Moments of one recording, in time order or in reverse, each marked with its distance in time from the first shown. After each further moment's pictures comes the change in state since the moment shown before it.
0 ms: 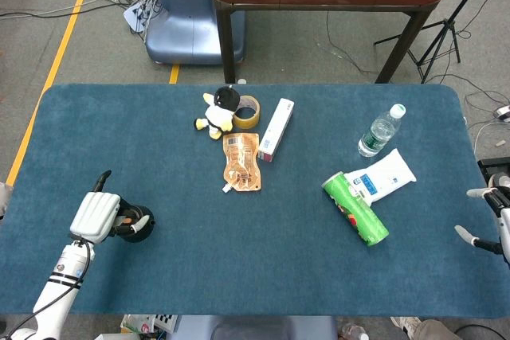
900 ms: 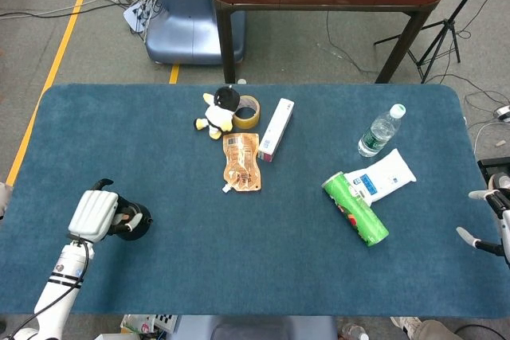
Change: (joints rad) left arm 0.013 -0.019 -0.014 0.015 0.021 0.026 -0.013; right arm -0.007 -0.002 -0.002 0.004 0.005 -0.003 0.006
